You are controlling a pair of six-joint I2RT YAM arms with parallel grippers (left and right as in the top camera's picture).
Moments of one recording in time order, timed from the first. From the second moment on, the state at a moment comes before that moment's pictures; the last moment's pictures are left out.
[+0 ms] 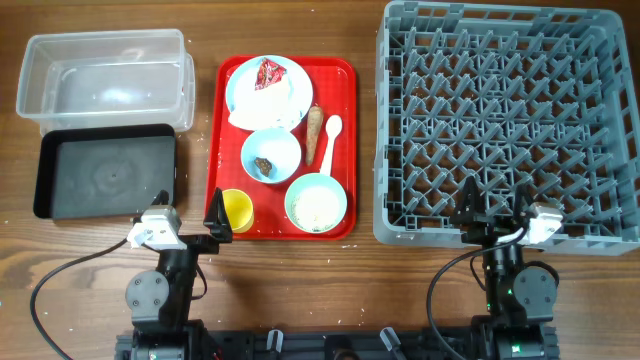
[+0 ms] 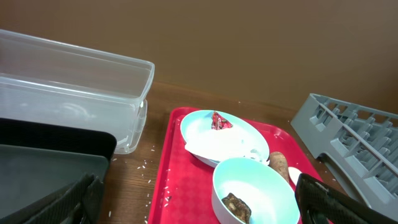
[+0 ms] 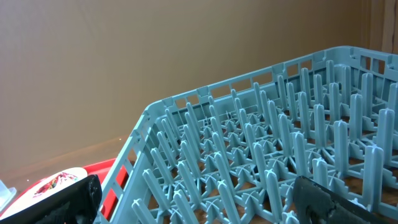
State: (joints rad) left arm 0.03 0.01 0.01 -0.07 0.10 -0.25; right arm 0.04 0.02 0.01 0.01 0.09 0.31
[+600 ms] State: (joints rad) left arm 0.03 0.01 0.01 -0.03 0.16 -0.25; right arm 0.04 0.02 0.02 0.01 -0.21 0.38
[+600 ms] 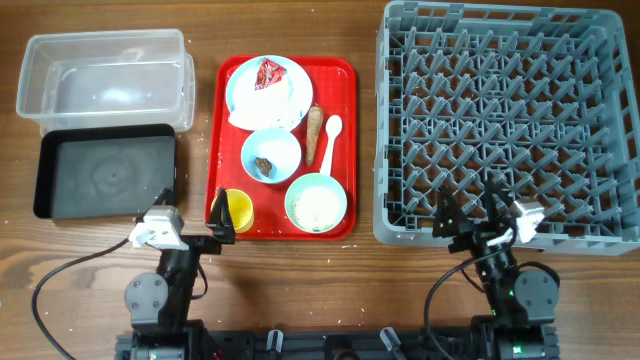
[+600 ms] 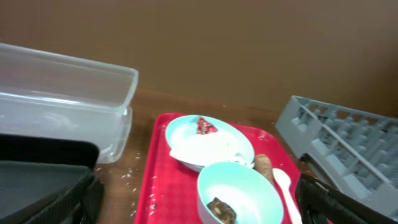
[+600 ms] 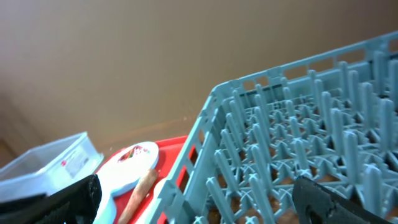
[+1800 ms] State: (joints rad) left arm -0.10 1.87 2.08 -1.20 0.30 0.09; right arm 0.04 0.63 0.79 -0.61 -0.15 -0.01
